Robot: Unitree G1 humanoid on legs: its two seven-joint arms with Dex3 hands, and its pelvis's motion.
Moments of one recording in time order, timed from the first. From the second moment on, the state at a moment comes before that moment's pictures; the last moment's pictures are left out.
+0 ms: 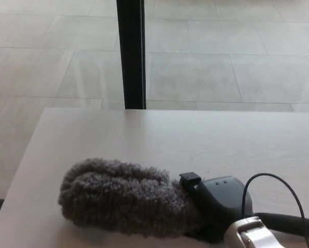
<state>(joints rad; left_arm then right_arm) -0.02 0.71 0.47 1.25 -0.21 0.01 -0.35 -0.44 -0.36 0.81 0.45 -0.78 0.11 -0.35</state>
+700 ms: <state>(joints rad) -0.01 0.73 0.46 1.26 -0.22 0.00 -0.35 -0.52 -0.40 0.75 0.57 -0.82 -0.03 -0.33</state>
